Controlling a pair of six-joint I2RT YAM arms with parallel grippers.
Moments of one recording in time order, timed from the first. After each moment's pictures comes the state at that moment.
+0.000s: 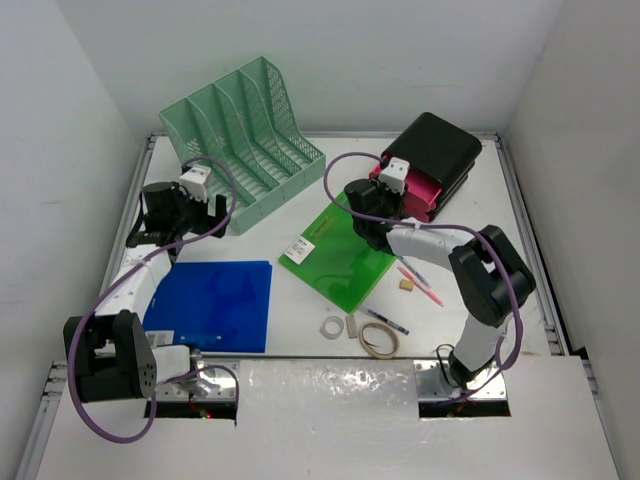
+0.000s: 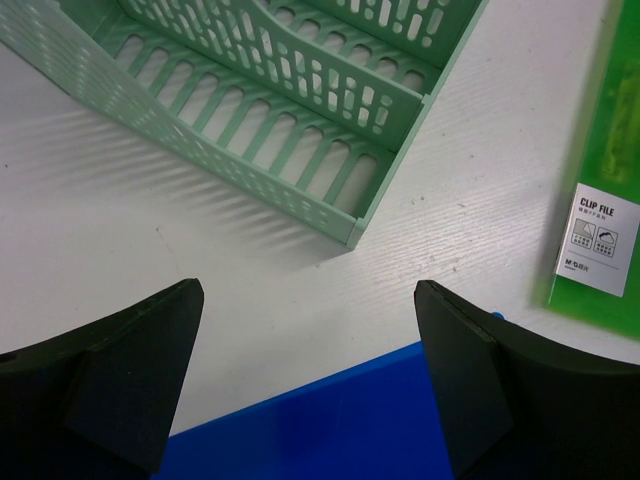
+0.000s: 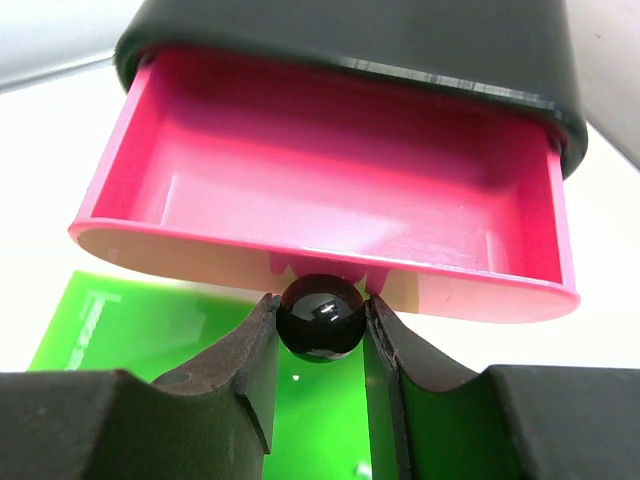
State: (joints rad) left arm 0.10 1.22 0.76 -0.11 0.35 0.22; right arm 0.61 1.77 1.02 0.16 1.10 0.45
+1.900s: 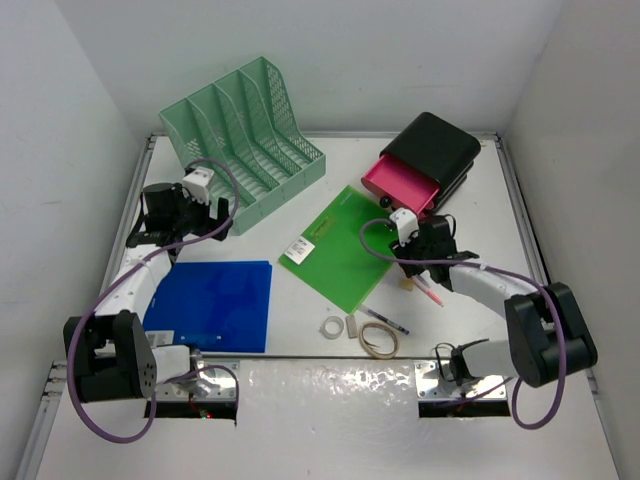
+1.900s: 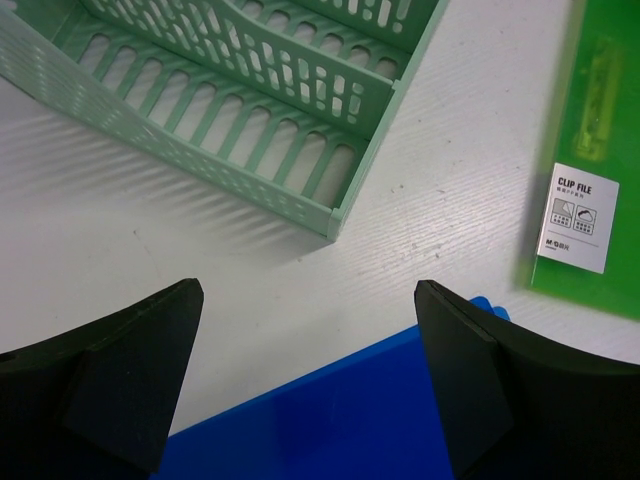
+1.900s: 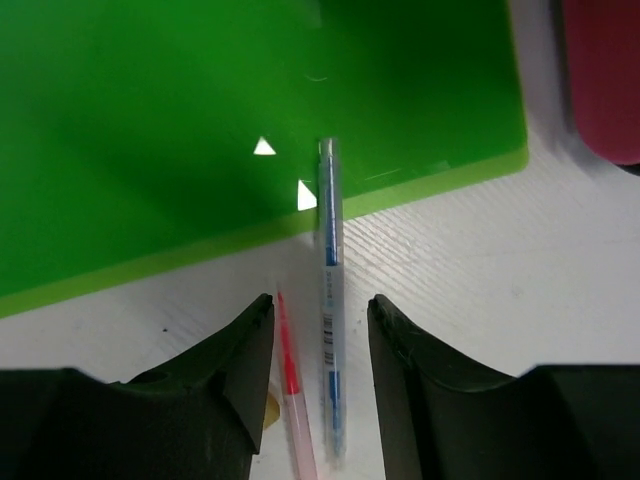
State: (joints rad) left arm 0.10 1.22 0.76 -0.14 0.40 0.25; right arm 0.28 1.33 0.51 0.00 -0.09 -0.35
